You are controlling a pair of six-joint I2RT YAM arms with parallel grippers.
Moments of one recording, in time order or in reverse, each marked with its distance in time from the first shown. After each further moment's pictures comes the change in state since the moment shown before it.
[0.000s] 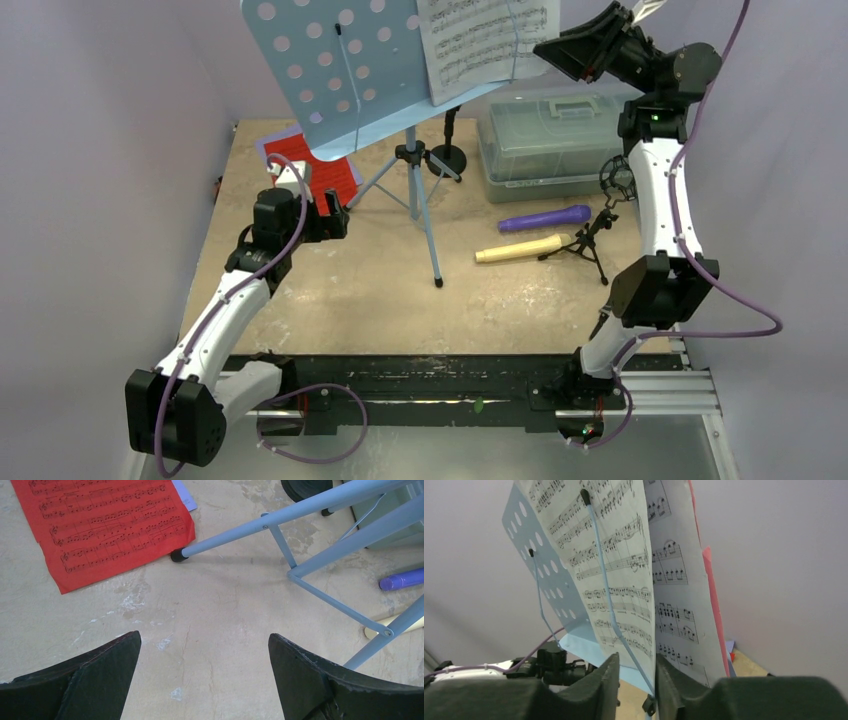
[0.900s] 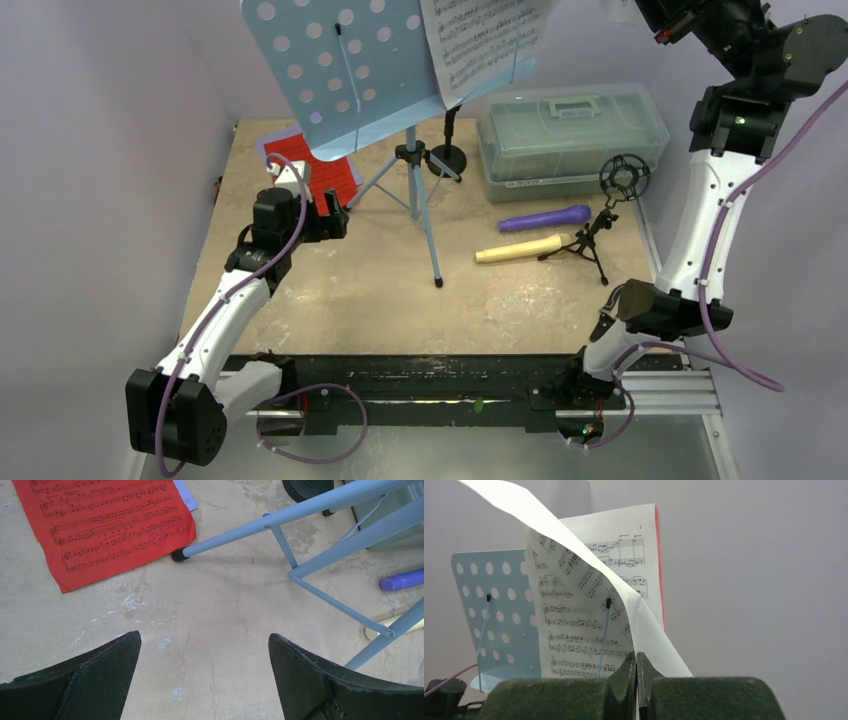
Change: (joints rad) left arm 0.006 0.003 0.000 0.000 0.003 0.000; right arm -0.160 -0.039 0.443 -0.423 0.157 -0.401
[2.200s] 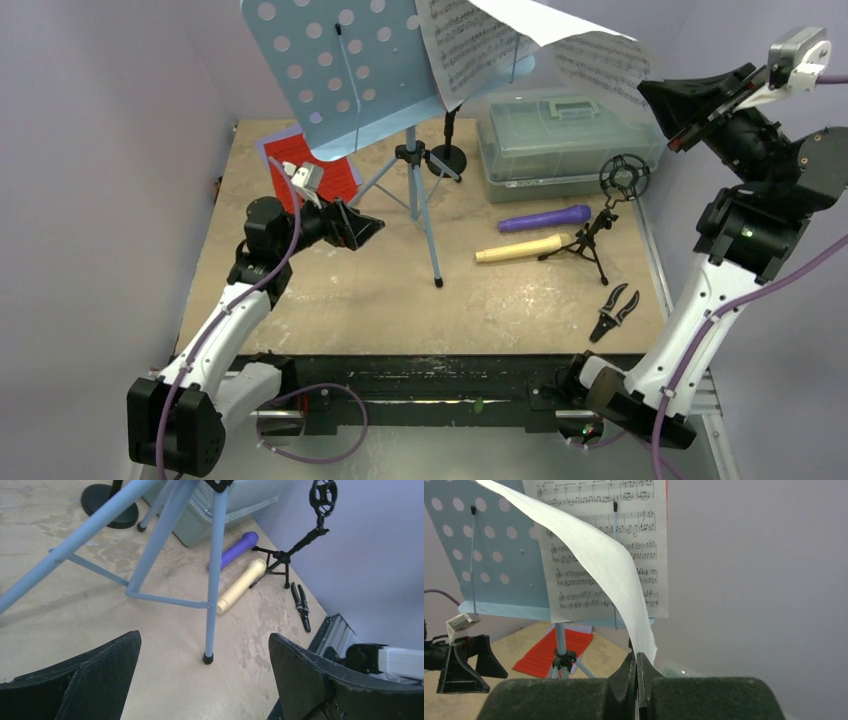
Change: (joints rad) left arm 0.000 -0.066 -0.107 0.369 0.579 -0.175; right arm -0.286 -0.517 -0.562 -0.177 -0.141 -0.223
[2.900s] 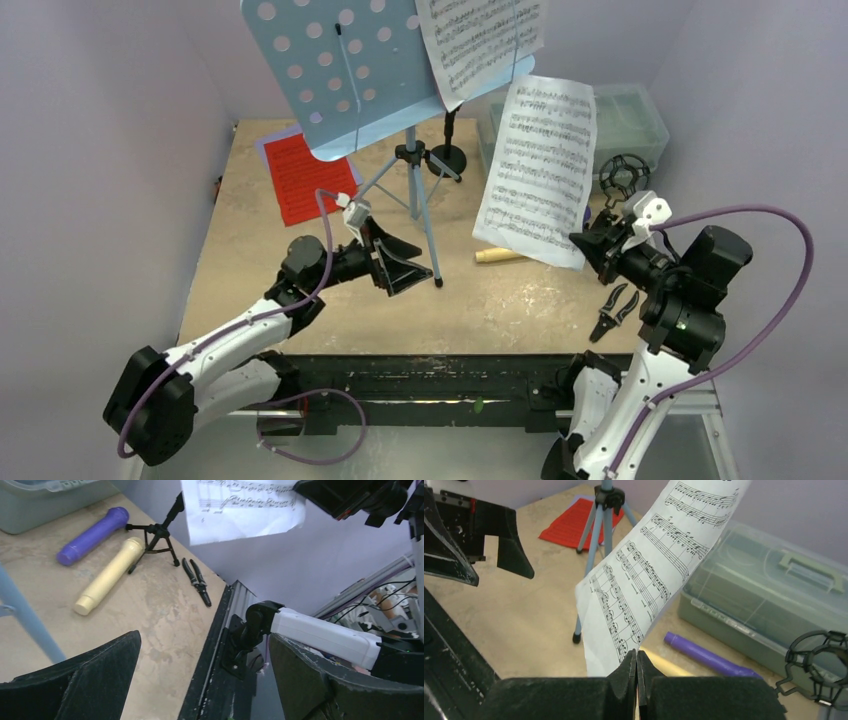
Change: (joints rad) left arm -0.377 0.010 -0.188 0.450 0.029 -0.245; right arm -0.023 -0.490 -0.551 -0.937 -0.058 -0.911
